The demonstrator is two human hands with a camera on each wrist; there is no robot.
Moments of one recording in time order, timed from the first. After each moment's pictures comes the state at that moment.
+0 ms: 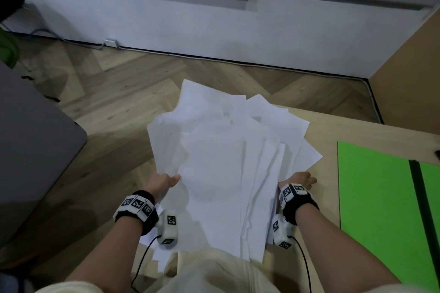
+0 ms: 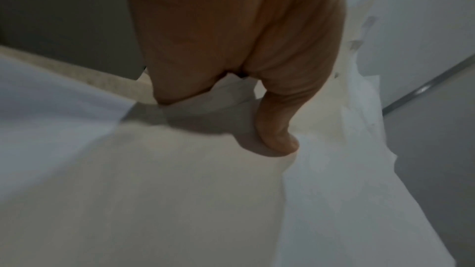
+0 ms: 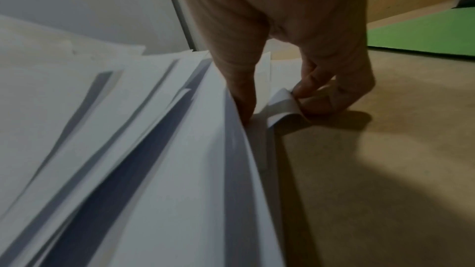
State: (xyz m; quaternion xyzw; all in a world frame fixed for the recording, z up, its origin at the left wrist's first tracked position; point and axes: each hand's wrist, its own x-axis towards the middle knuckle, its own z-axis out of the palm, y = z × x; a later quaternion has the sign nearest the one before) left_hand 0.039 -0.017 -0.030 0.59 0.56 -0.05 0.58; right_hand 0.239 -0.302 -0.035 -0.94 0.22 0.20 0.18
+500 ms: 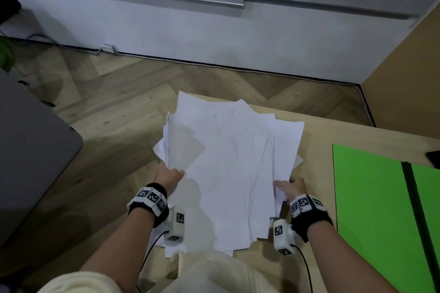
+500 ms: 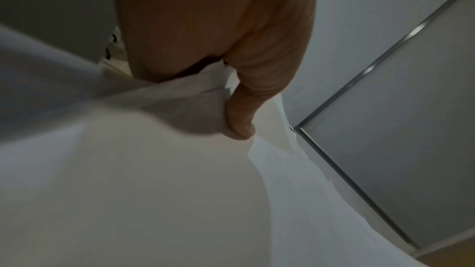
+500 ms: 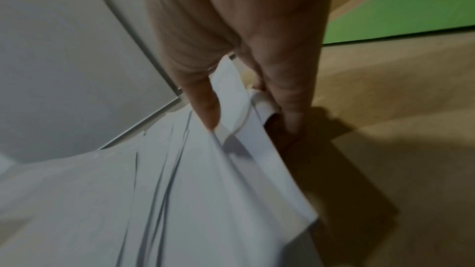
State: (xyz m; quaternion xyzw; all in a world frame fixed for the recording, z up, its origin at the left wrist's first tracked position) left_hand 0.070 -0.024 -0.026 0.59 0.56 0.00 0.58; right_hand 0.226 -0.321 -0.025 -0.83 0.20 0.27 0.45
